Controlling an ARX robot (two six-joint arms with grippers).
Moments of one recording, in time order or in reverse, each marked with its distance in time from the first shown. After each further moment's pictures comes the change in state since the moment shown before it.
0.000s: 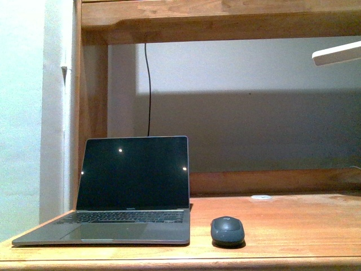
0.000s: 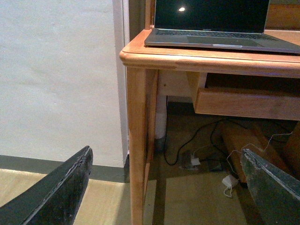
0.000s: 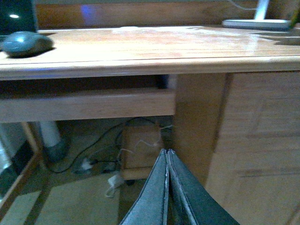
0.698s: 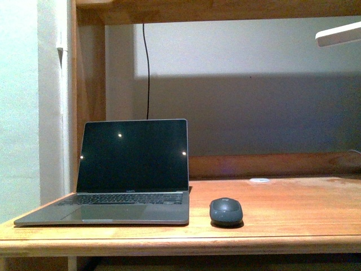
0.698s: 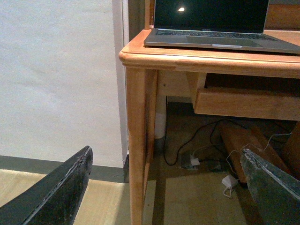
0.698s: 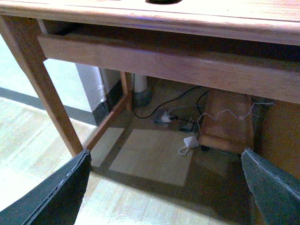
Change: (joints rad) left arm 0.000 0.001 0.000 0.002 0.000 0.000; right arm 0.499 0.375 0.127 0.083 0.046 0.046
